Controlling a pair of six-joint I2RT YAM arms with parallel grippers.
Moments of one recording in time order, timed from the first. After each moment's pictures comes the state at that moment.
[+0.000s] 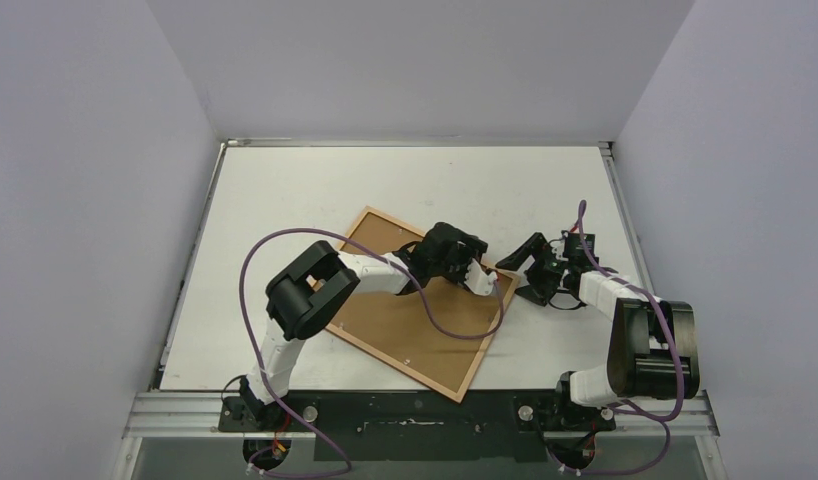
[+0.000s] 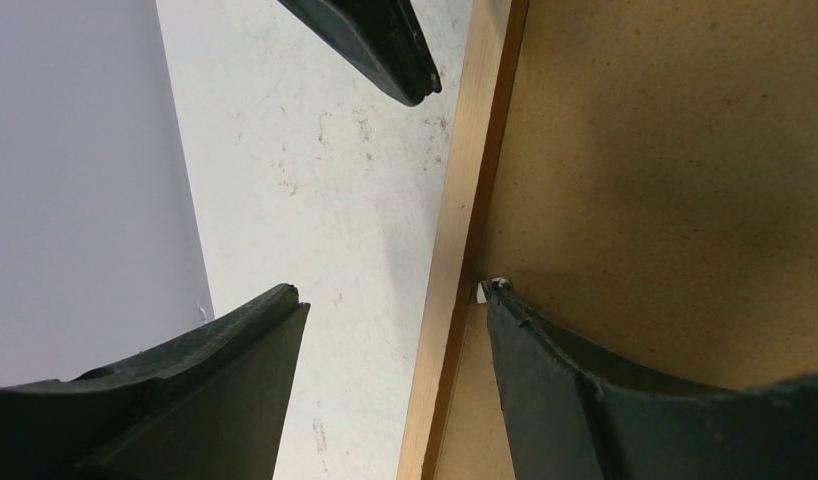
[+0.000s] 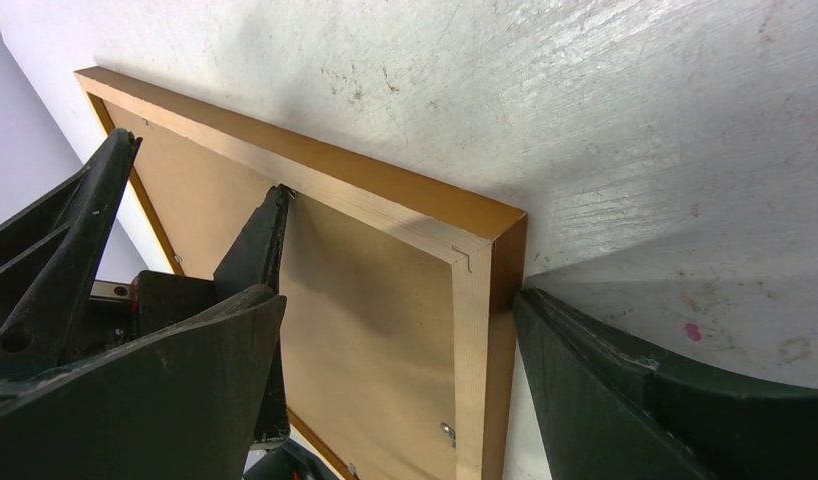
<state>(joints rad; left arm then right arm) -0.91 2.11 1.27 0.33 0.19 1.17 -0.06 1.42 0.58 -0.12 -0.51 0.77</state>
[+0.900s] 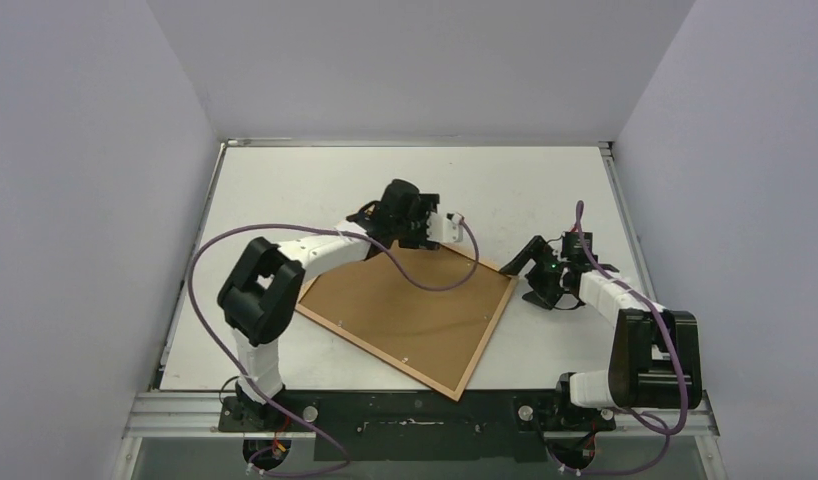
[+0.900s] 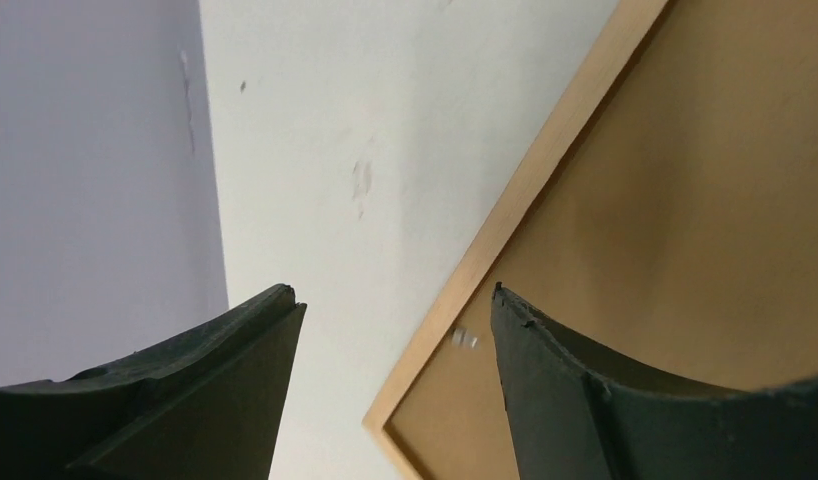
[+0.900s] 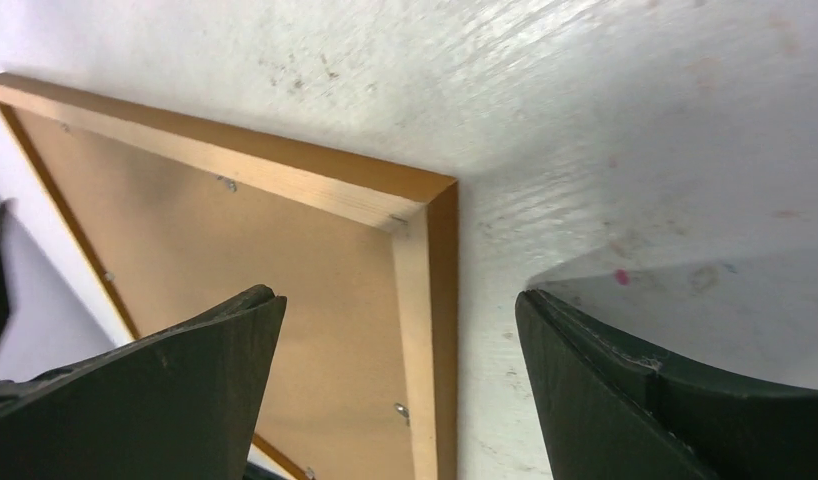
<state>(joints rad) -0.73 1.94 1.31 0.01 0.10 1.04 -0.04 1.37 0.60 -0.24 -0.41 0.74</state>
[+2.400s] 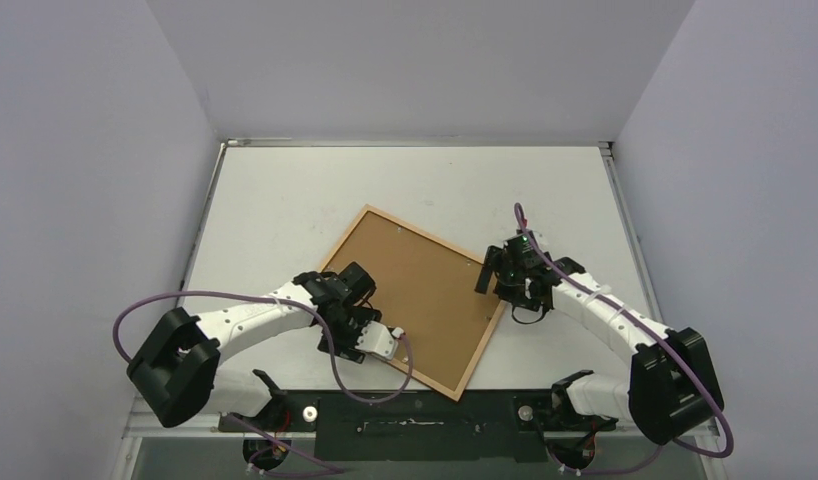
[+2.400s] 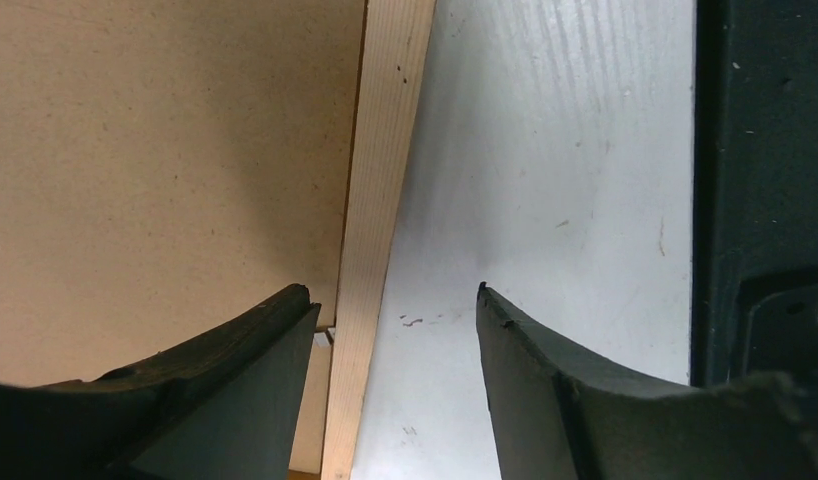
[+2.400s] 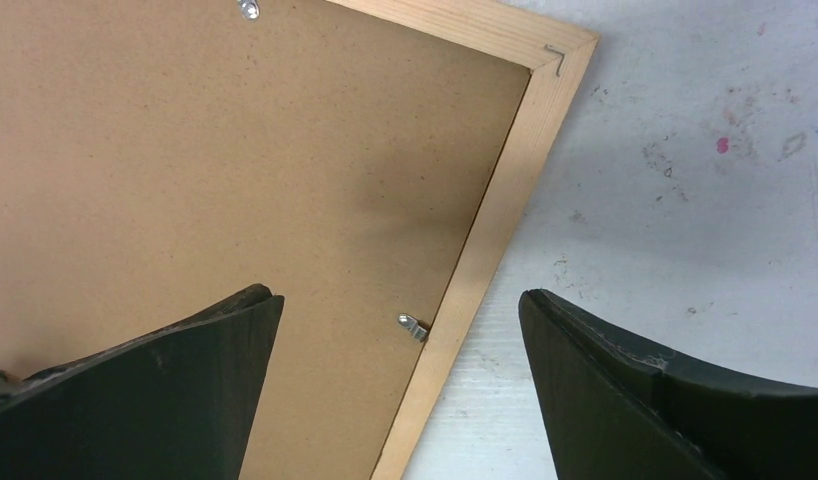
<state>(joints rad) -0.79 1.32 0.75 -0.83 0.20 1.12 0.43 1.24 0.72 -0.55 0.05 0.69</state>
